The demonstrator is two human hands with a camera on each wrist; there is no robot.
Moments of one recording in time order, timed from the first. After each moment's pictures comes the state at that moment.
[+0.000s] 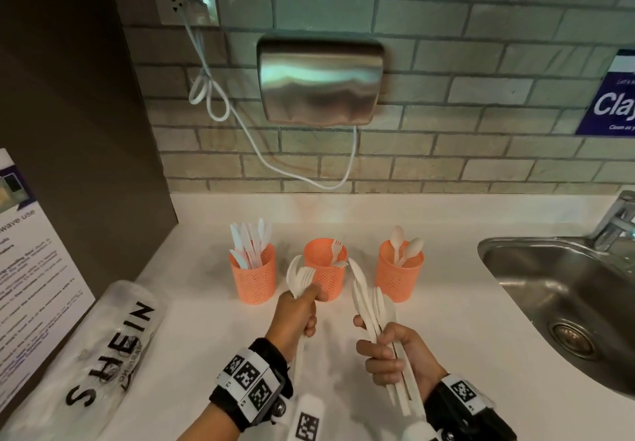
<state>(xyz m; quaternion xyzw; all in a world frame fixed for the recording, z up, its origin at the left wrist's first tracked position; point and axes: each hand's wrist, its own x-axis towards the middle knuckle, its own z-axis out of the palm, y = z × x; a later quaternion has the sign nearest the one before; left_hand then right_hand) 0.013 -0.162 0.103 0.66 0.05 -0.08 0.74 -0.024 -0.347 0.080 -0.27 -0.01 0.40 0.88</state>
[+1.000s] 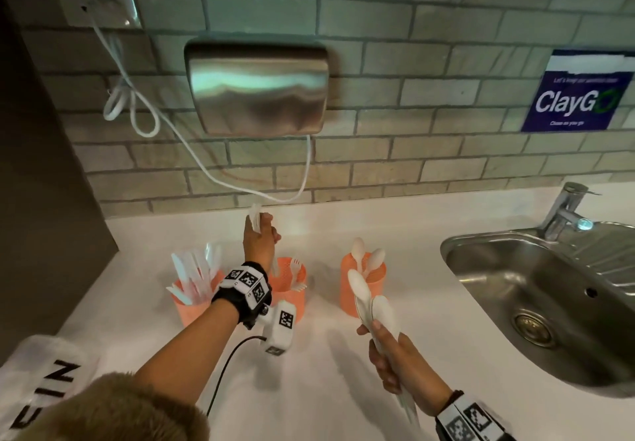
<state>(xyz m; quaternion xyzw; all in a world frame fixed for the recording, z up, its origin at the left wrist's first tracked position) 0.185 -0.207 0.130 0.65 0.04 0.13 0.75 -0.023 -0.389 0.099 -0.70 0.09 0.09 0.70</state>
